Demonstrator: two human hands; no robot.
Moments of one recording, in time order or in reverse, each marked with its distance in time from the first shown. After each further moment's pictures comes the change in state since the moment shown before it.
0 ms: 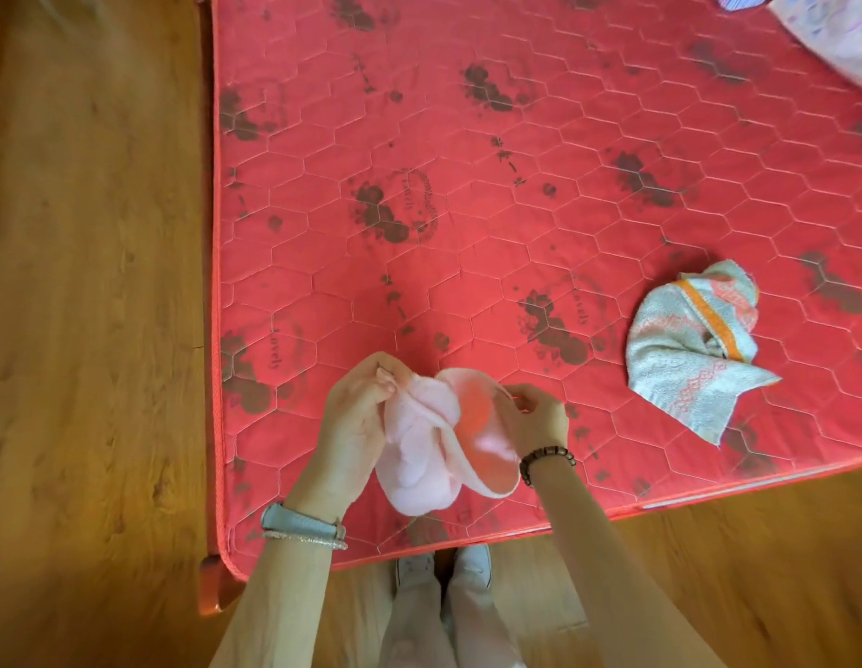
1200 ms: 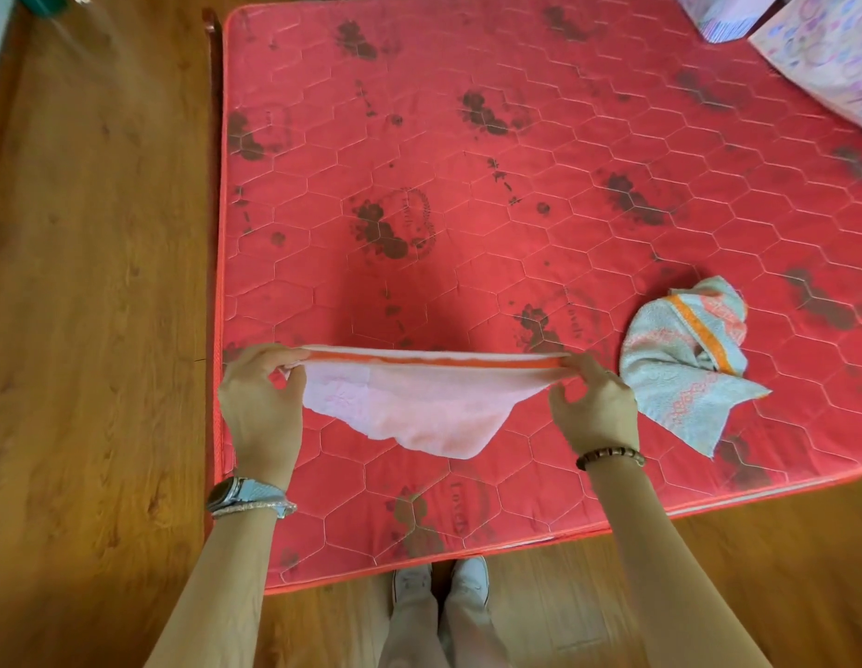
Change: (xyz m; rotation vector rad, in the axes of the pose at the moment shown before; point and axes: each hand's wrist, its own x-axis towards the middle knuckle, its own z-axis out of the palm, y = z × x) left_hand 0.013 0.016 -0.070 1.139 0.649 0.453; right_hand 0.024 -0.004 -0.071 -0.421 0.287 -0.581
